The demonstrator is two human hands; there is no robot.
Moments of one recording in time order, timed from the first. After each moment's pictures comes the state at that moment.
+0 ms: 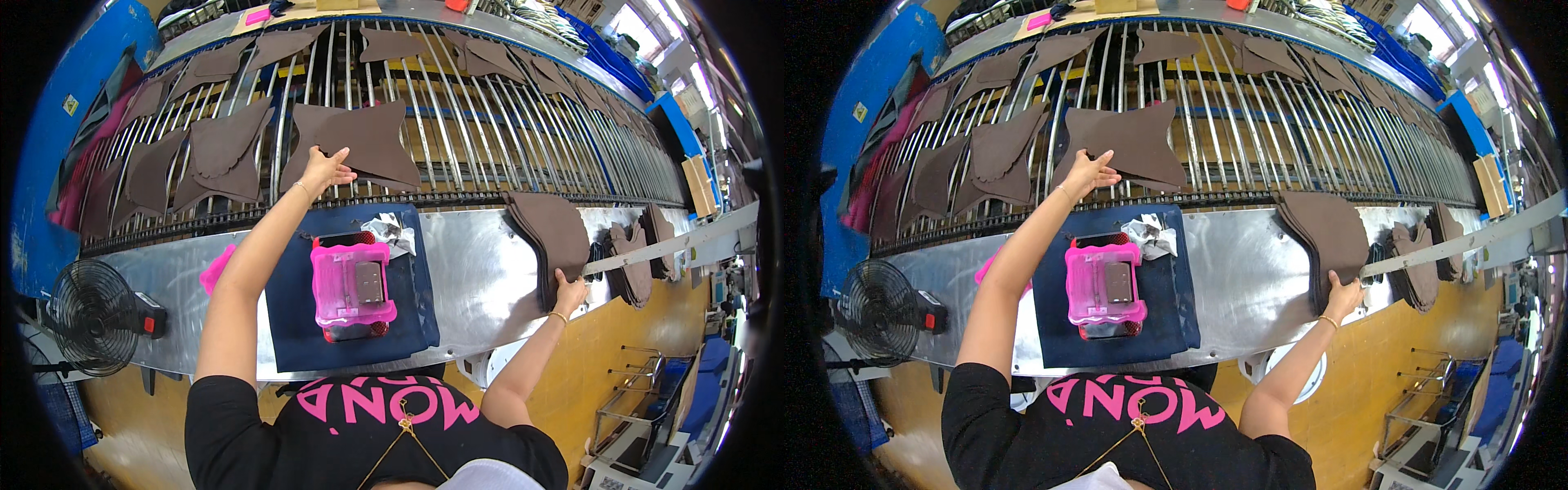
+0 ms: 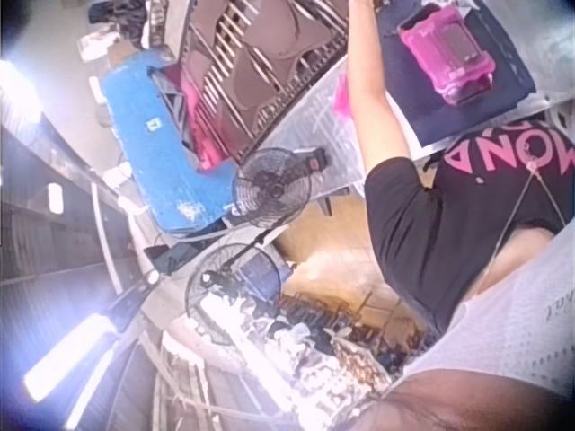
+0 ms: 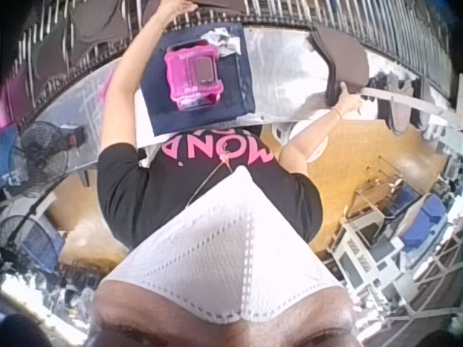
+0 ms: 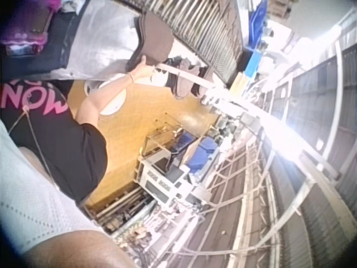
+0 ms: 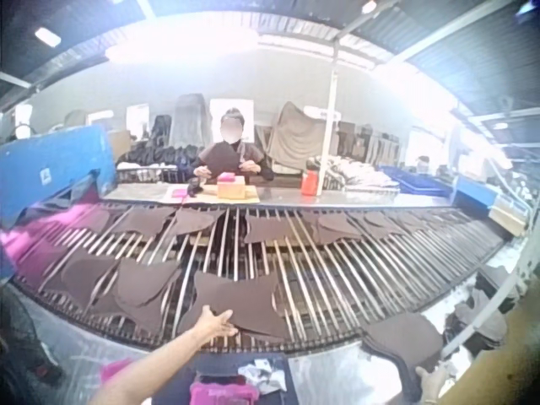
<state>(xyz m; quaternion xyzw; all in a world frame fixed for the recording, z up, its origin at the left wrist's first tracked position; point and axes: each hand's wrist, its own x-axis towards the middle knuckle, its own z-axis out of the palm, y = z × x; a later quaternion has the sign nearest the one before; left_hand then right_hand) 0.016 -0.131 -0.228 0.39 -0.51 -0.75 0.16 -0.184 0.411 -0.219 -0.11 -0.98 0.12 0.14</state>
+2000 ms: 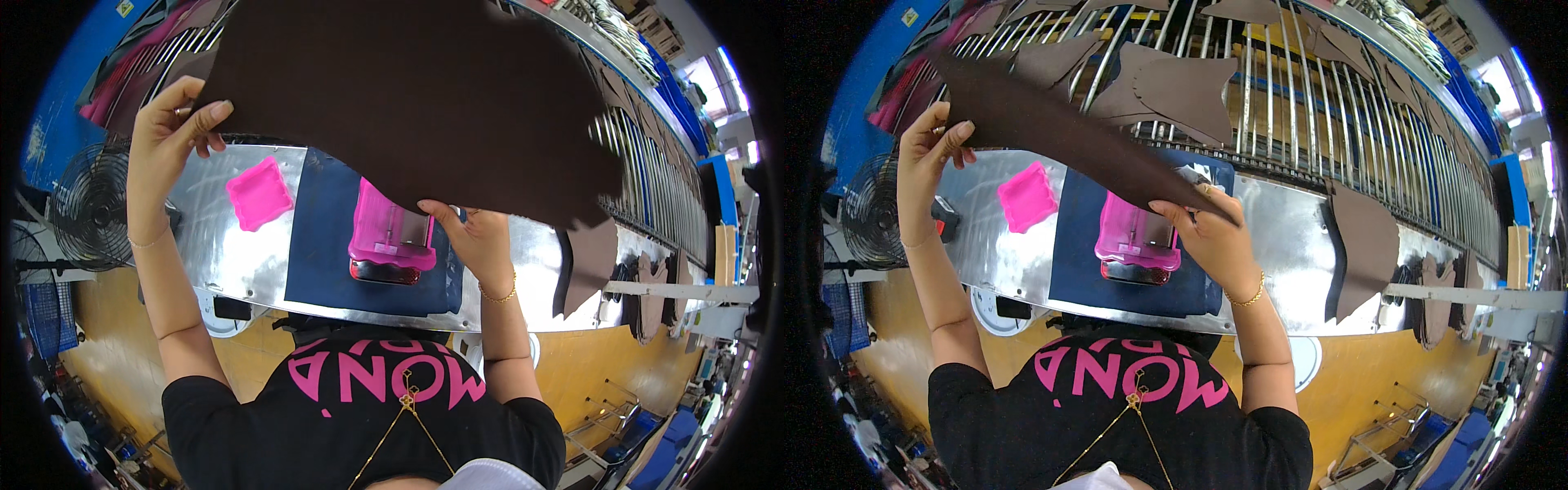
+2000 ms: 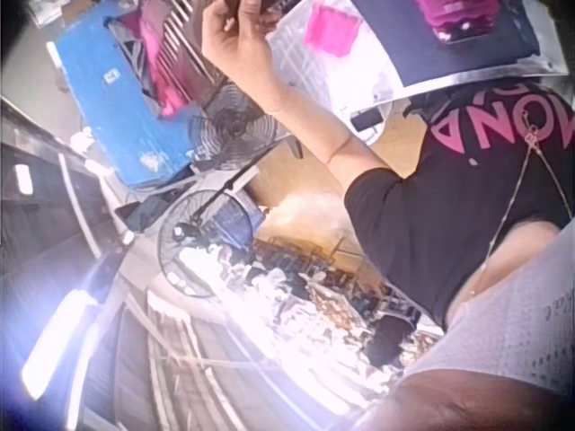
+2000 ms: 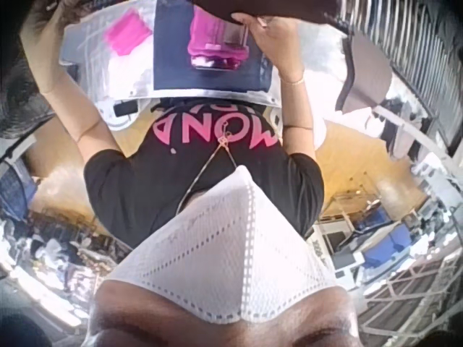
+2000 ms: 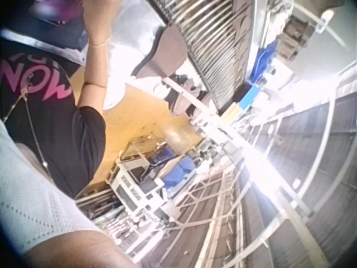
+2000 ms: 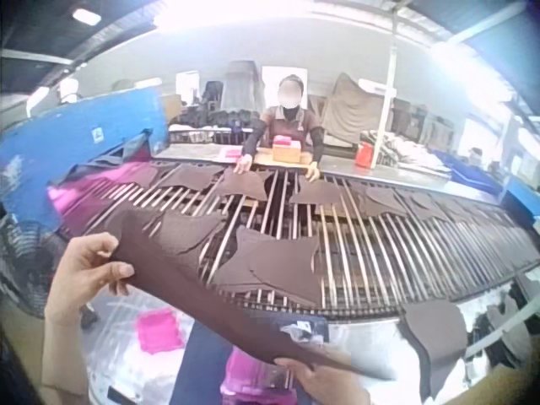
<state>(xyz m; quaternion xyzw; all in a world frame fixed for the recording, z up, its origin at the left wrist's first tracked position) 0.291 -0.070 -0.007 0.29 -0.78 -0.42 0.36 0.022 0.154 -0.092 0.62 -0.61 0.48 -0.06</state>
